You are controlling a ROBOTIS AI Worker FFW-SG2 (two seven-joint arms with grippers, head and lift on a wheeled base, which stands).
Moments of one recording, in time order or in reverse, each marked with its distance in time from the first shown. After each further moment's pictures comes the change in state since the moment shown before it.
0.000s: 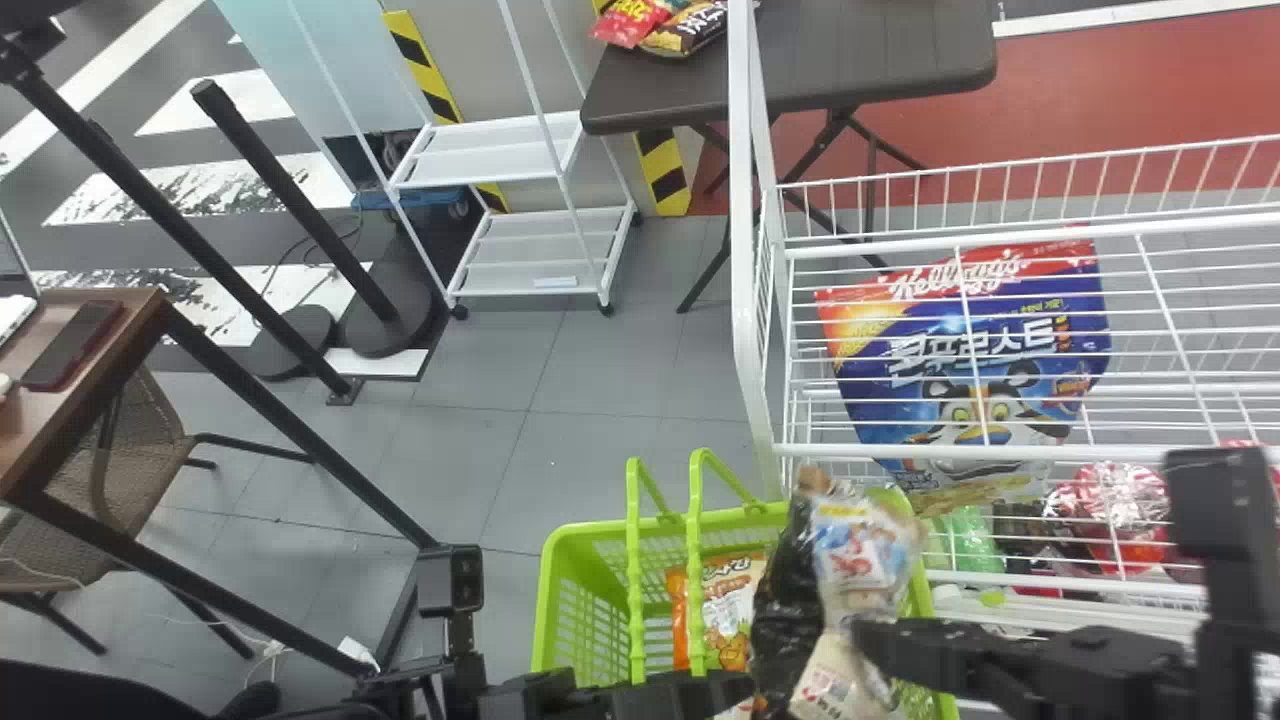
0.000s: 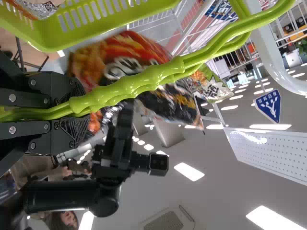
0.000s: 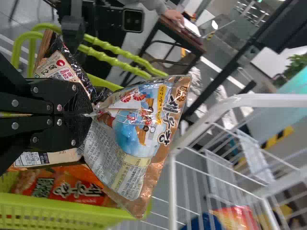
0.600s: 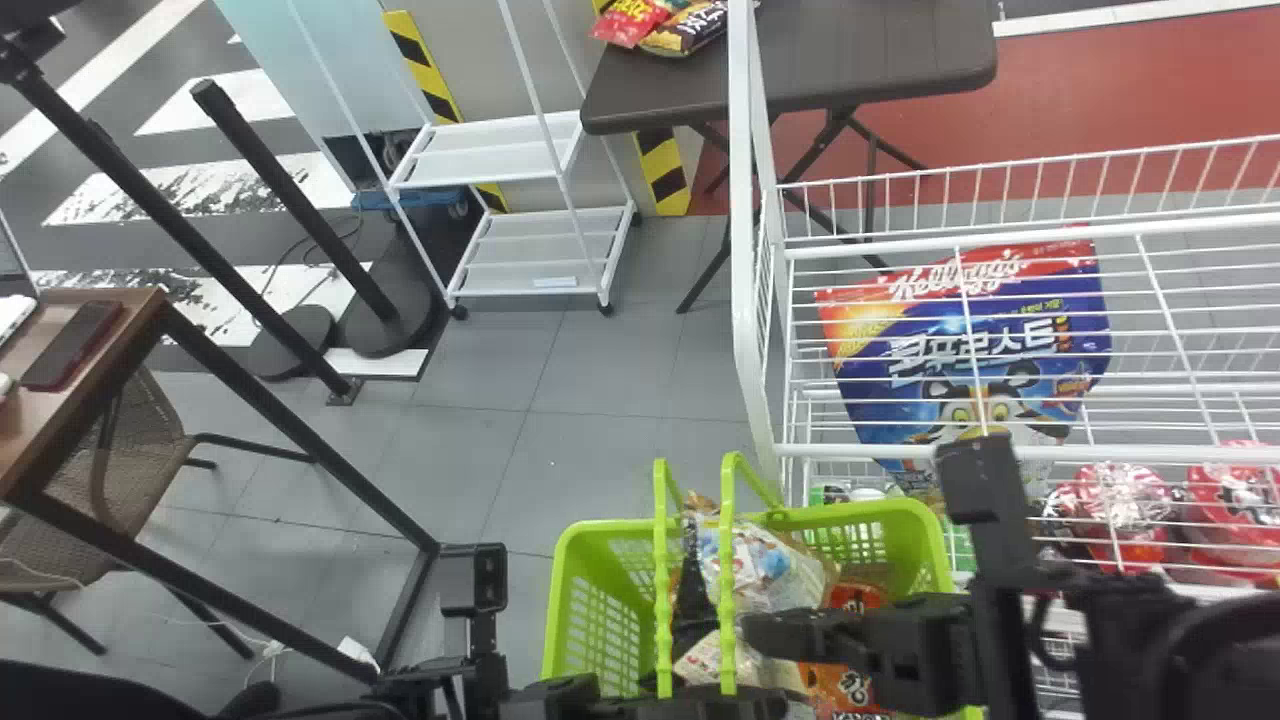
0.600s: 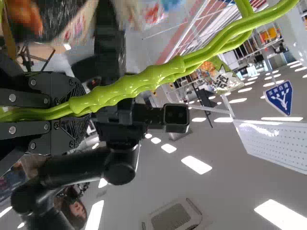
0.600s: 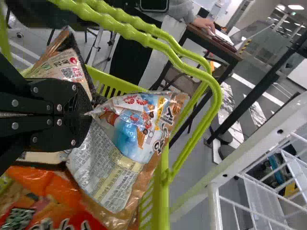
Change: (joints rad) left arm 0.016 -0.001 -0.047 -0.053 0.001 0.016 0.000; right arm -0.244 0.019 0.237 0.426 -0.018 -0.174 -0.042
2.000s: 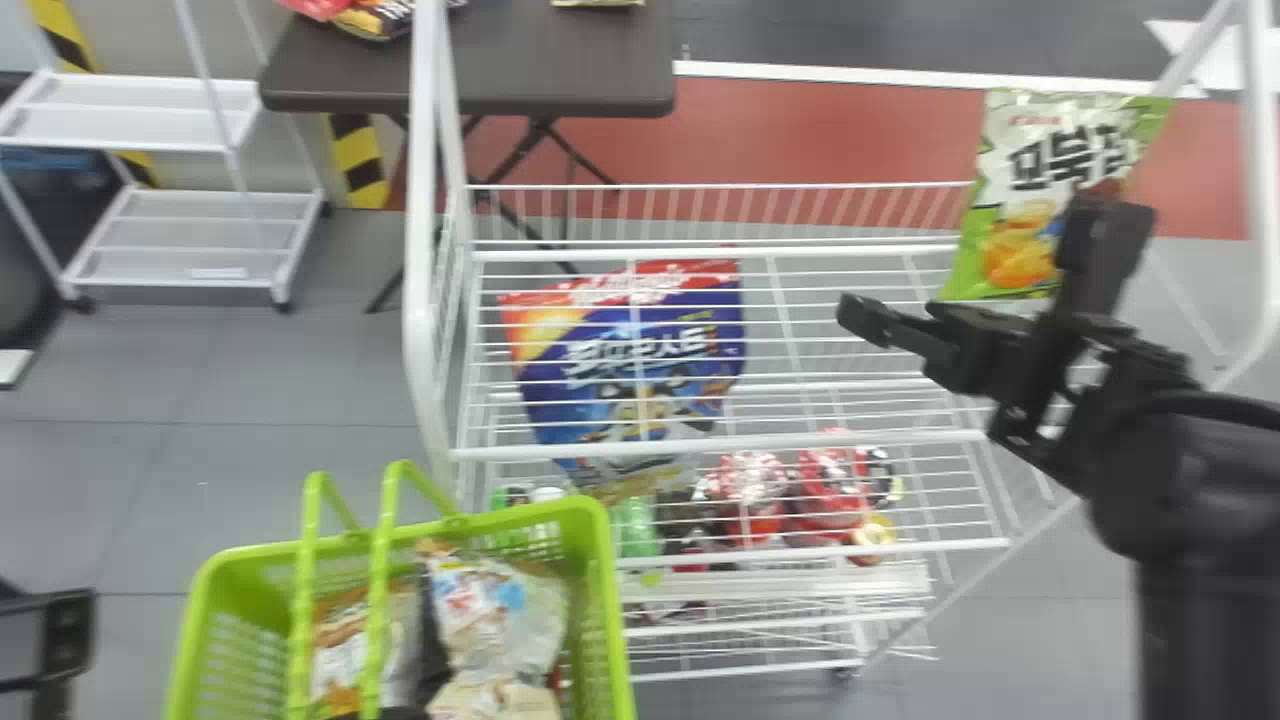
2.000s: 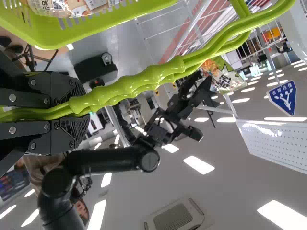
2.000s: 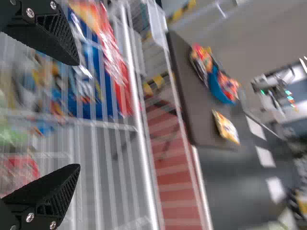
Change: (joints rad) left arm -0.009 0.010 0.003 0.019 0.001 -0.002 0.000; right arm -0.165 -0.022 -0.595 0.023 0.330 -0.314 -0.104
